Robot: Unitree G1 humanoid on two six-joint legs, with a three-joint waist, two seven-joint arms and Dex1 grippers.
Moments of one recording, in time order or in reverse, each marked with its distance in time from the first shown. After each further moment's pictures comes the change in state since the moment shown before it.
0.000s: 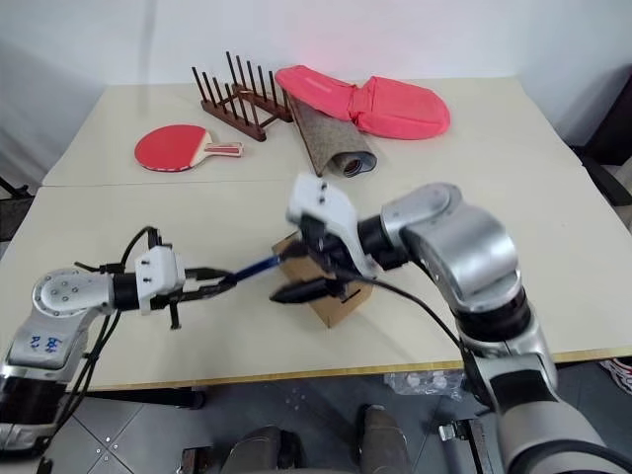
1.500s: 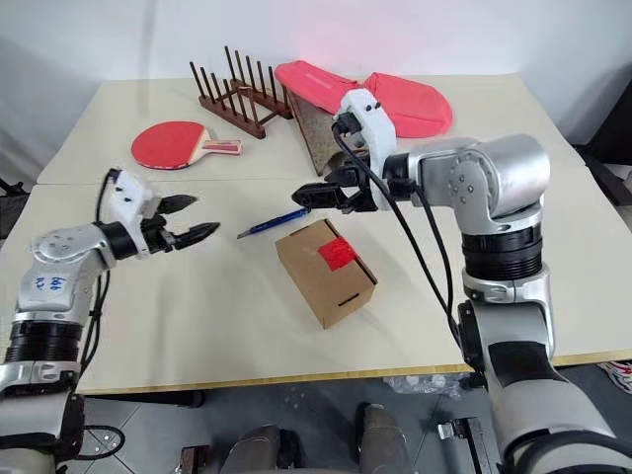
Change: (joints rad) left arm -0.313 -0.065 -0.014 0.366 0.020 0.218 0.144; right arm -0.108 -0.017 -0.145 0.374 0.182 -0.025 -0.442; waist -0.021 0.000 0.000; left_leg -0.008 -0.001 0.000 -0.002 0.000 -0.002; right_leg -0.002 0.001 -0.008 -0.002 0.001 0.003
